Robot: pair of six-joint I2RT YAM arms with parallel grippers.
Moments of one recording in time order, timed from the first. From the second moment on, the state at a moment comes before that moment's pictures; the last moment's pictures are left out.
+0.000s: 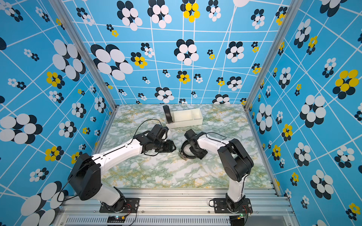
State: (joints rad) left arm -0.66 1.61 1.14 -0.53 0.25 -0.59; right arm 0.61 1.85 1.16 -0.79 0.19 1.37
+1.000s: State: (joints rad) left arm -0.73 1.96 1.31 -0.51 0.29 -0.55; right arm 0.60 1.87 1.19 -0.79 0.15 1.36
